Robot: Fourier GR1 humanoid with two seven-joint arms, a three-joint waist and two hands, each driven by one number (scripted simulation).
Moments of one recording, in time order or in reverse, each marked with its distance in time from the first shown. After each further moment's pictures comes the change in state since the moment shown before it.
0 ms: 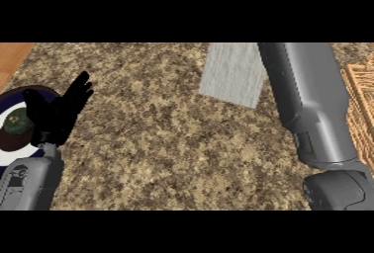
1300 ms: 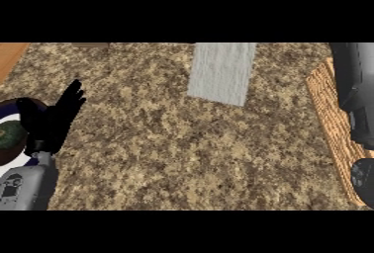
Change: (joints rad) left arm 0.058 0.003 0.026 -0.004 -0.007 0.018 -0.010; right arm -0.051 -0.209 -0.253 0.158 0.370 0.041 0.063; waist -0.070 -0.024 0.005
